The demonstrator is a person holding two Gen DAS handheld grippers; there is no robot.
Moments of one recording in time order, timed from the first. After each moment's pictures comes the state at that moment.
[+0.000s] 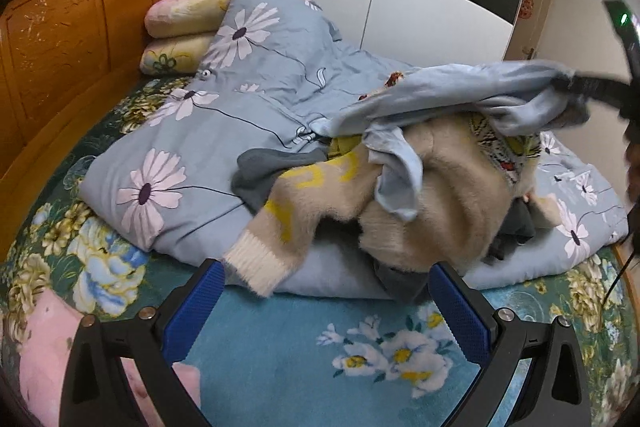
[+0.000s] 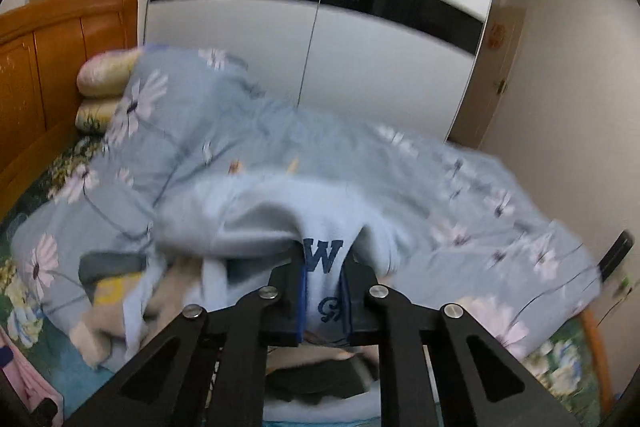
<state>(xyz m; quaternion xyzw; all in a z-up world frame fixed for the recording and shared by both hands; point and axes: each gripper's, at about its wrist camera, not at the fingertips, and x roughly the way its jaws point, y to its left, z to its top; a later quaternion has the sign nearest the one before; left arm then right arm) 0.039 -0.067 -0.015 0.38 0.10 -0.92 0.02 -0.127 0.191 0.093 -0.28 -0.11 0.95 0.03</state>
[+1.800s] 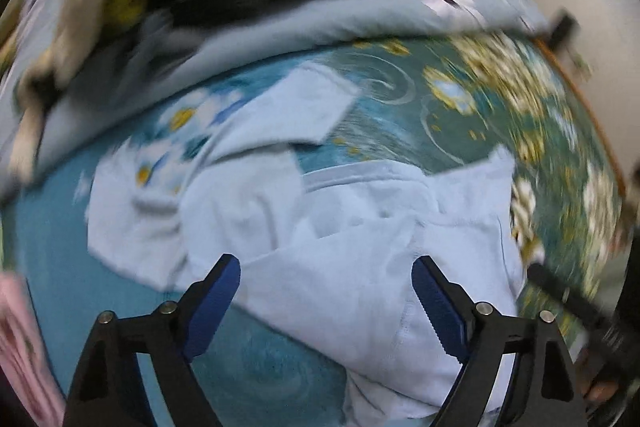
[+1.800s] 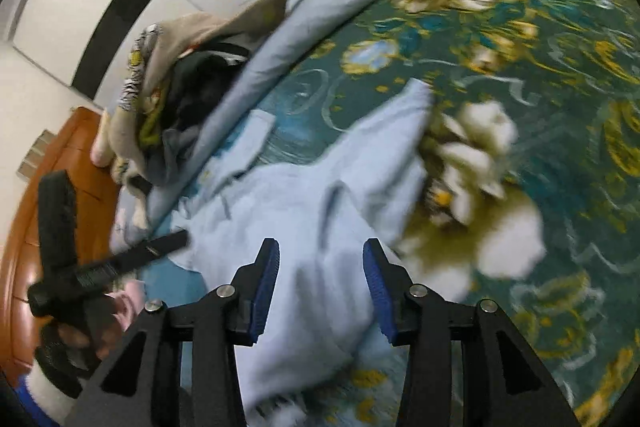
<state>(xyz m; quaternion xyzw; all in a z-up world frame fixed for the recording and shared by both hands) 0.121 0.216 -0.125 0.56 -0.07 -0.80 -0.21 0.241 0.419 -0.164 -0.43 0.34 0.84 -0.01</state>
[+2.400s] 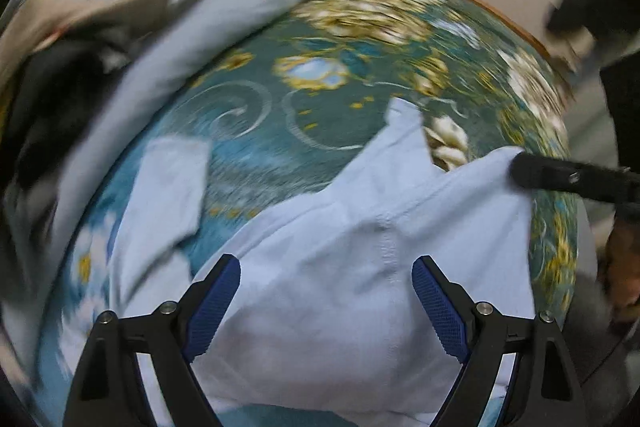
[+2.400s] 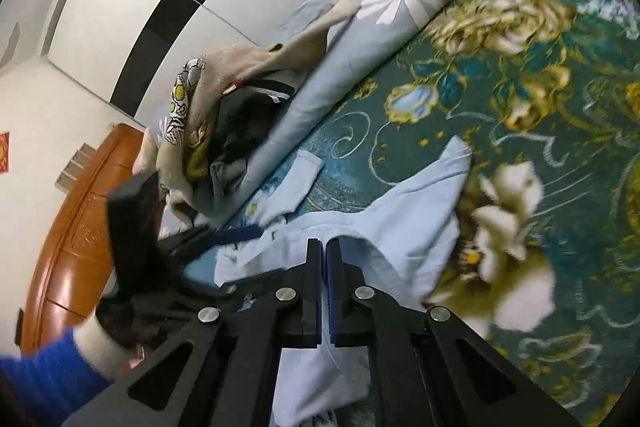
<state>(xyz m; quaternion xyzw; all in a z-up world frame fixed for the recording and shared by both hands) 0.106 0.294 -0.132 0.51 -0.22 -0.71 -0.44 0.240 0.441 -0.127 -0.38 0.36 0.85 -0.06</state>
